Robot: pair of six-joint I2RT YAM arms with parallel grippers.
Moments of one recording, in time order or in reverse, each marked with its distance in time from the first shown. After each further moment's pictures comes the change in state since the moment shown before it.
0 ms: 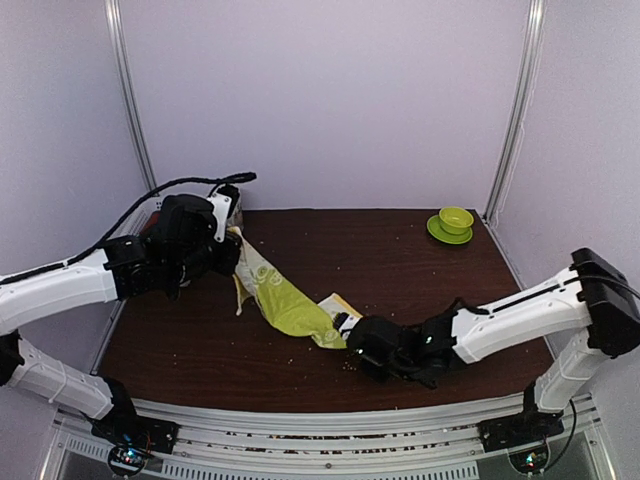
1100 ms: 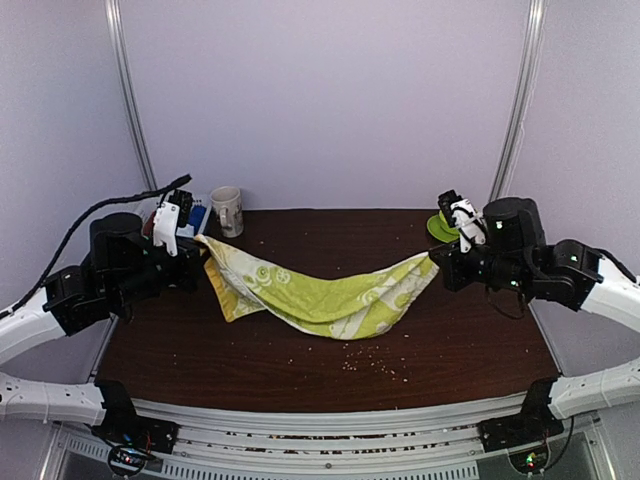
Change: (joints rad) left arm -0.002 -0.385 -0.185 0.002 0.201 -0.055; right arm -0.396 -0.658 0.107 -0.249 -0.256 0.083
